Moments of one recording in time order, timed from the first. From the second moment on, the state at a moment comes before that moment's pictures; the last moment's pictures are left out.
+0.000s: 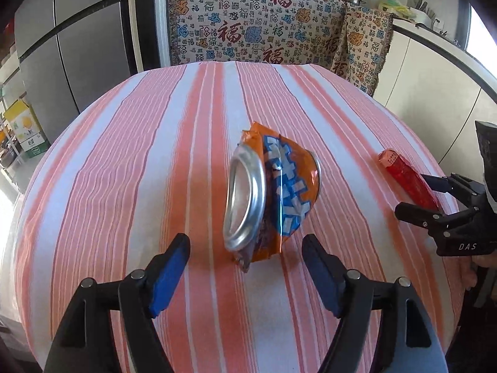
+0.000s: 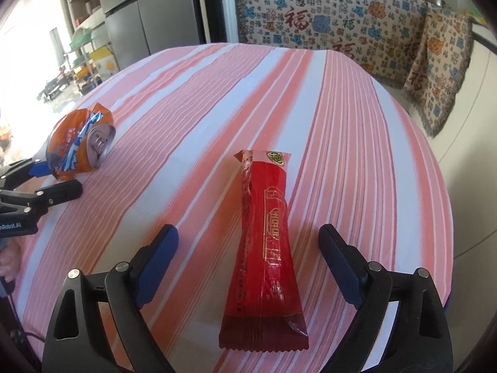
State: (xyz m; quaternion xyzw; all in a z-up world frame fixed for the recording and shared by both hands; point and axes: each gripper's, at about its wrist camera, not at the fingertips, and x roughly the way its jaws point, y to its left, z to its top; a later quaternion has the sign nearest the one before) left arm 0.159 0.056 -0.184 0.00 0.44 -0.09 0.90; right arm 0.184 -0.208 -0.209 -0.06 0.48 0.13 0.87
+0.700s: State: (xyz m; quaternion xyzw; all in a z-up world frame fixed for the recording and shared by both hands) left arm 0.174 0.022 -0.168 0.05 0.42 -0.09 0.90; right arm 0.191 -0.220 -0.170 -0.03 0.54 0.15 0.83
